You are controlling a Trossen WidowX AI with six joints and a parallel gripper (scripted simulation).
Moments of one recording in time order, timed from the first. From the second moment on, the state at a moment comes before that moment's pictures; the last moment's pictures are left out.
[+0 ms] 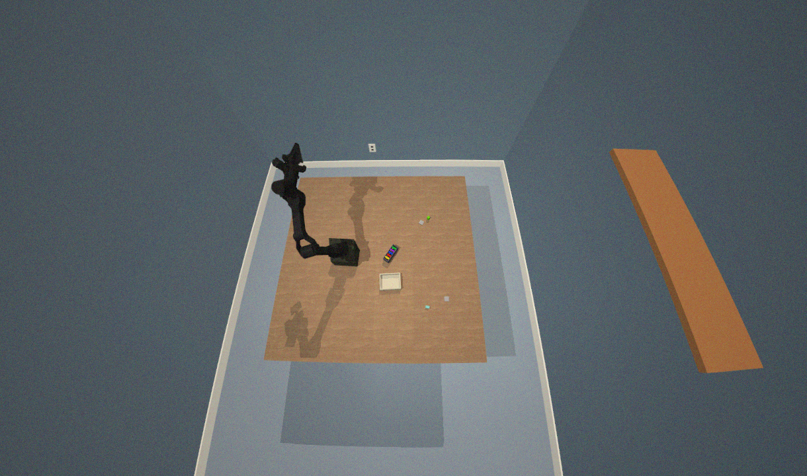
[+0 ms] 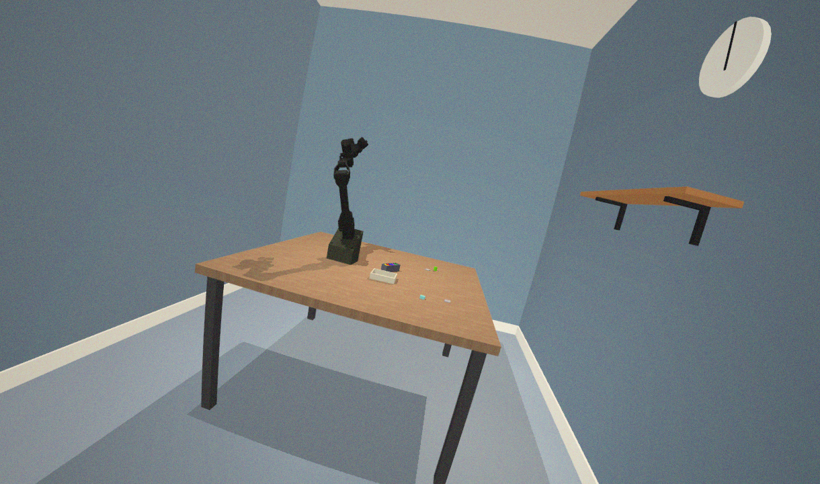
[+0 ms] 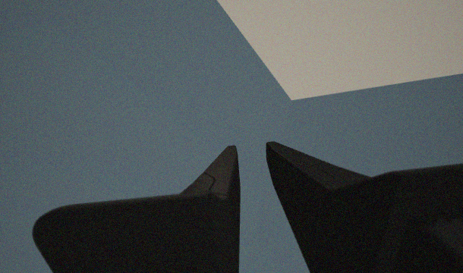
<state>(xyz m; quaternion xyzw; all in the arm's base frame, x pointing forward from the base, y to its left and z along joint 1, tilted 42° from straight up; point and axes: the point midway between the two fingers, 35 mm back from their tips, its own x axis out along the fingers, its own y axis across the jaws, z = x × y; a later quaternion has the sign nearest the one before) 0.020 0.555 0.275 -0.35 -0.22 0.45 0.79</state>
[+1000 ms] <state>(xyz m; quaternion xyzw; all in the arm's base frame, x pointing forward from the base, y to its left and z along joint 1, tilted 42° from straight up) 0.380 0.271 0.044 -0.28 0.33 0.06 0.90</state>
